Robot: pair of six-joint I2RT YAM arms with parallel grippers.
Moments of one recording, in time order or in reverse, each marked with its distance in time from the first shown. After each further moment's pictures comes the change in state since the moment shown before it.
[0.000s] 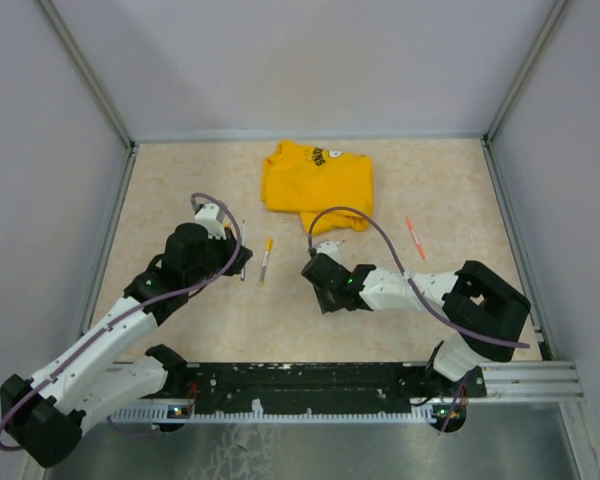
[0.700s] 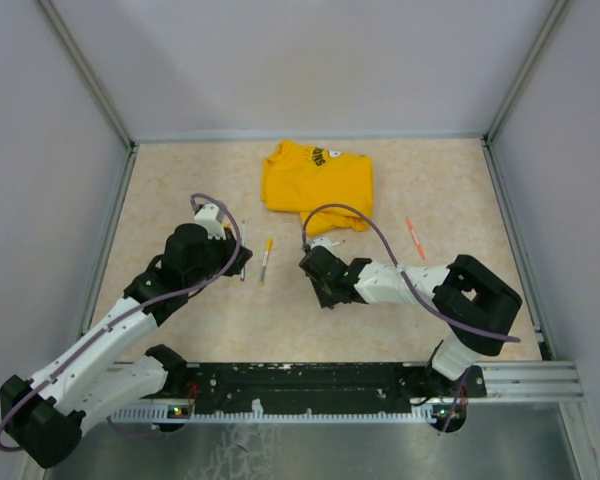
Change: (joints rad) left arm 0.000 -0.005 -0.005 0.003 0.000 0.000; right arm -0.040 0.055 0.044 0.024 -0.074 -0.084
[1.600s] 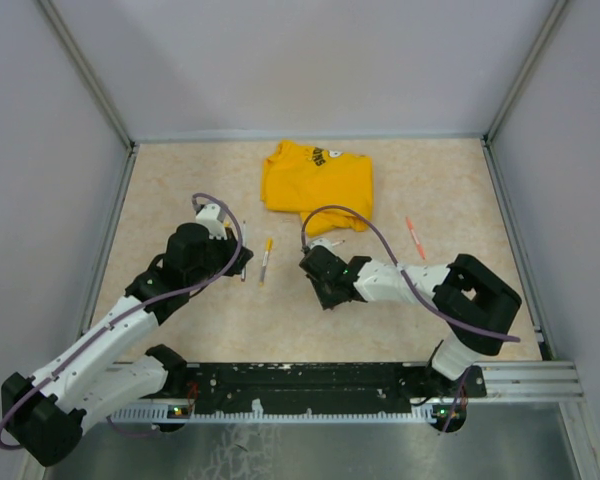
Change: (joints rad) left arm 0.000 0.013 0.000 0.002 0.002 -0.003; right arm -0.003 0.004 0.019 -0.055 -0.023 -0.025
